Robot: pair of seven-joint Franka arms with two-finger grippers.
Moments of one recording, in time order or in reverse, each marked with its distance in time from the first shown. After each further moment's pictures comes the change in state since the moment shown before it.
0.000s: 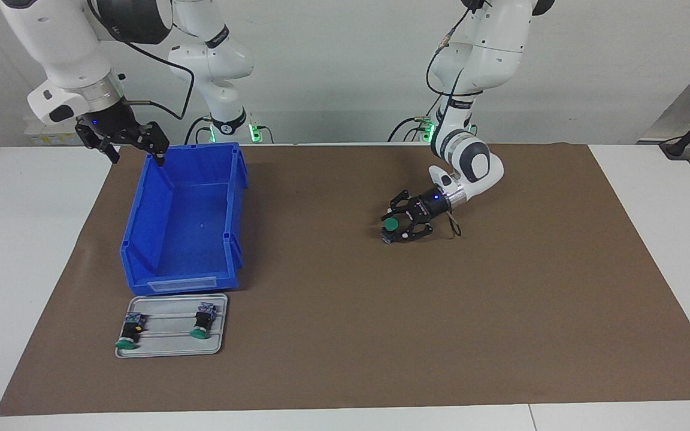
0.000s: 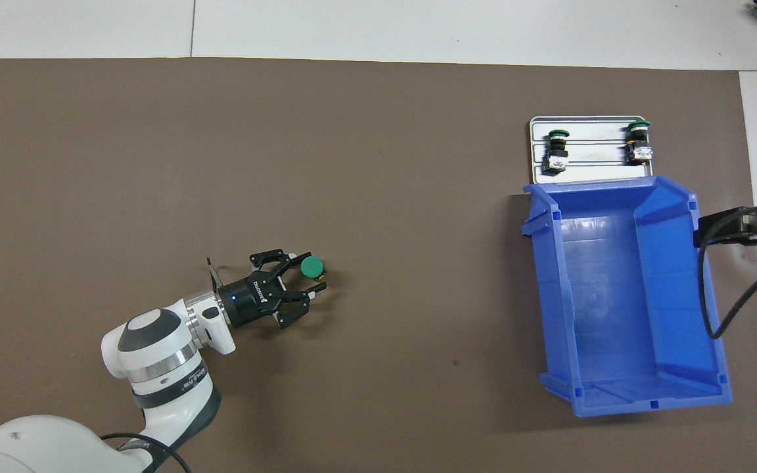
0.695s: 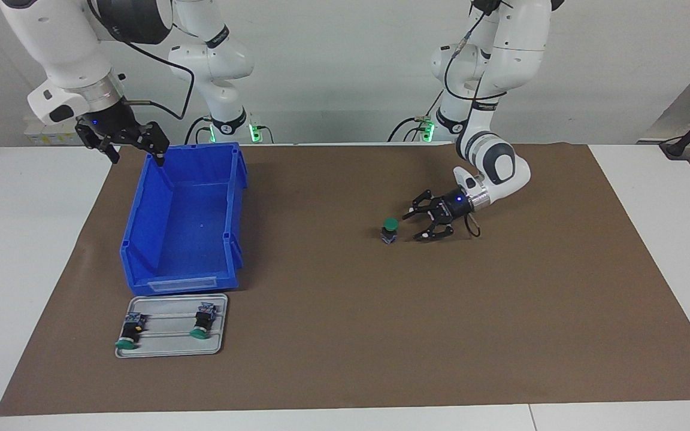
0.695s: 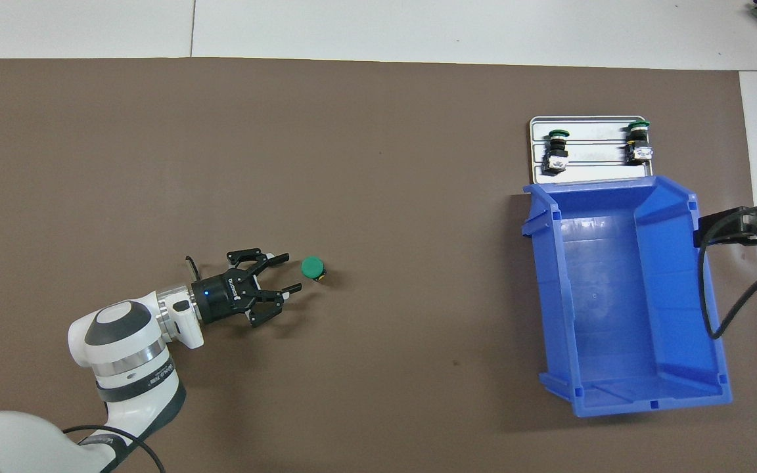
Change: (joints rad) left arm 0.180 -0.010 0.005 0.009 0.315 -0.087 -0.141; right arm 0.000 0.000 0.000 0.000 0.000 0.000 0.000
